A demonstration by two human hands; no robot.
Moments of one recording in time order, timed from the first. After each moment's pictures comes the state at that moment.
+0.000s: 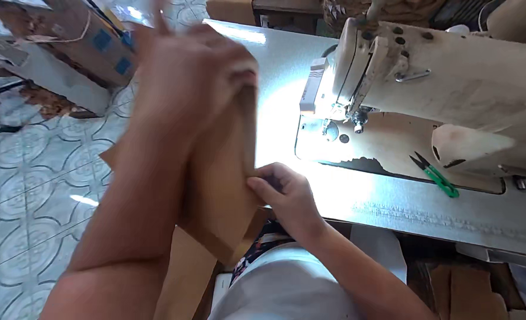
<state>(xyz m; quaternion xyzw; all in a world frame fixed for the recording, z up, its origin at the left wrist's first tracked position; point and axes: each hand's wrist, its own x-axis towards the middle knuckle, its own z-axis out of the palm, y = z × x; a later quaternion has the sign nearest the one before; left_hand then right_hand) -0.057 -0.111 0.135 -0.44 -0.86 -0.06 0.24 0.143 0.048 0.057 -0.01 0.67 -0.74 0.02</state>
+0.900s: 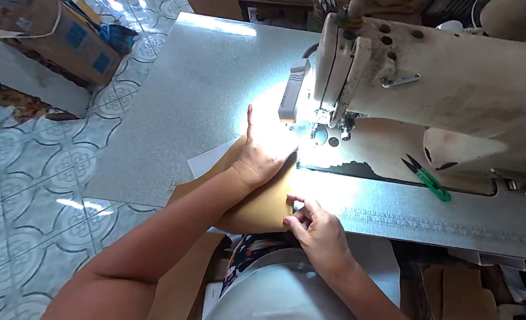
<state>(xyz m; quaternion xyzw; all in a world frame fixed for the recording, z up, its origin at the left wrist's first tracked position) 0.017 -0.021 0.007 -0.46 -0.85 -0.09 0.25 0.198 0.103 0.013 0.09 0.87 -0.48 0.00</state>
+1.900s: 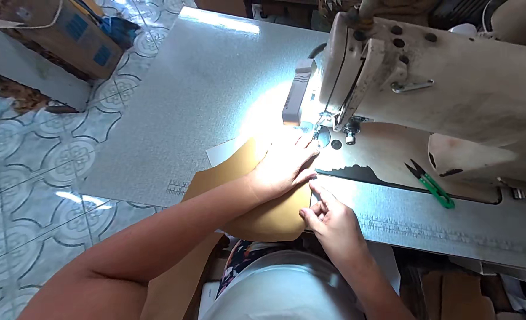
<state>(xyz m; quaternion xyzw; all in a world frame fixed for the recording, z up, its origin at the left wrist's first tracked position) 0.026 0.001 0.000 -0.48 -0.86 -0.19 0.01 0.182 0.129 0.017 0.13 0.89 -0.44 0.02</state>
